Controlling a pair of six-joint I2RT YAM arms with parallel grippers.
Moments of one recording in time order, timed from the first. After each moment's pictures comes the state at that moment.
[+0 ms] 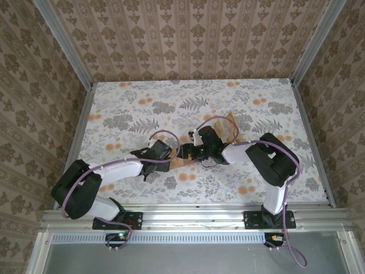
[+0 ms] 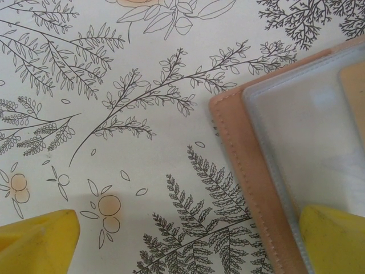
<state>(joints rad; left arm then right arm) -0.78 1.41 0.65 -0.40 -0.39 -0.49 0.64 1.85 0.84 0.34 -0.54 0.78</state>
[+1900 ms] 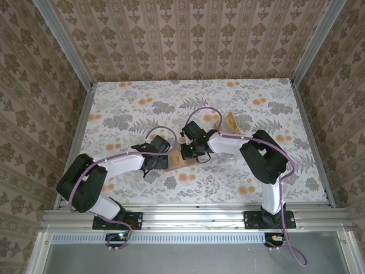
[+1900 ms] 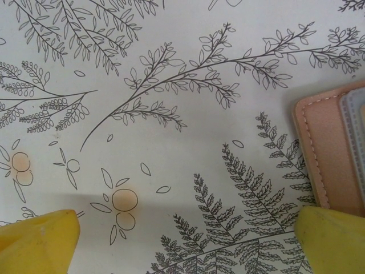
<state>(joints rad) -0.71 1.49 0.71 -0.49 -0.34 -0.57 0.73 1.95 1.20 -0.33 -0.19 0.49</state>
